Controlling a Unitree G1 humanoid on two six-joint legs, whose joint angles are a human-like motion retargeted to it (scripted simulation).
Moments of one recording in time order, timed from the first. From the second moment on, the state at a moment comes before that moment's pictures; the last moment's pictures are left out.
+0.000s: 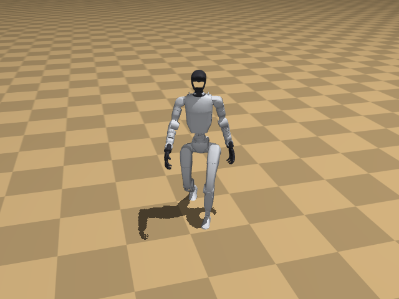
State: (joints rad) left arm 0.26 0.22 0.16 1.39 -0.30 -0.06 -0.06; right arm -0.31 -0.28 0.18 1.05 0.12 -0.12 0.02; waist 0.10 -0.07 -0.29; left_leg -0.84 -0.07 0.11 0.73 -0.36 -0.01; right_leg -0.29 -0.03 0.04 0.92 -0.61 0.09
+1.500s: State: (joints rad) left arm 0.00 0.18 0.02 1.33 -0.35 -0.04 -0.09; right arm 0.00 -0.22 0.15 1.24 0.11 -0.02 0.15; waist -0.07 -0.02 -0.16; left_leg -0.30 -0.14 0.02 0.61 -0.57 0.01; right_leg -0.37 -0.07 -0.03 0.83 -0.59 0.07
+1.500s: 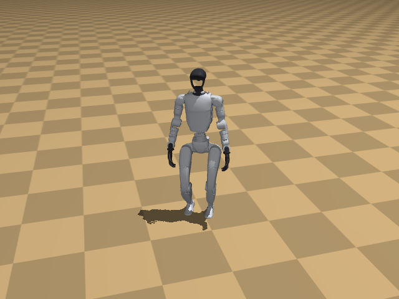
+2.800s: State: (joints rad) left arm 0.15 0.54 0.73 0.81 -0.68 -0.35 0.39; right arm 0.10 -0.68 -0.40 0.02 0.28 -0.26 -0.37; waist 0.06 0.07 -0.13; left_leg -0.62 -0.09 -0.07 0.83 -0.36 -0.14; right_leg -0.41 0.11 0.04 0.67 -0.37 0.11
